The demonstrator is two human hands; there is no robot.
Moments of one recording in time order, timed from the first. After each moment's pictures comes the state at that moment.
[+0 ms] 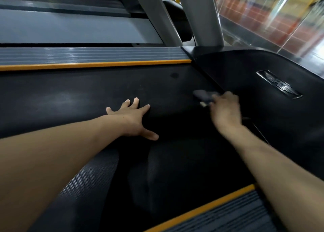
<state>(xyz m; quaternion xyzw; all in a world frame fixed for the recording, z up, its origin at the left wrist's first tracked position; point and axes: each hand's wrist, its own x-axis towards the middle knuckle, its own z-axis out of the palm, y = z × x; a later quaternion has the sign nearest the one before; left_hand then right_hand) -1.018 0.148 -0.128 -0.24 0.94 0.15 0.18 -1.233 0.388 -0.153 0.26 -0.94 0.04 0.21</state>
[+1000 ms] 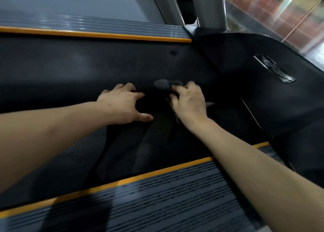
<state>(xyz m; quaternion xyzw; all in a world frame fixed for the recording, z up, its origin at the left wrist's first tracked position) -0.956 0.193 -0.119 -0.21 0.97 0.10 0.09 -1.104 0.358 -0.147 0.38 -0.89 0.18 0.17</state>
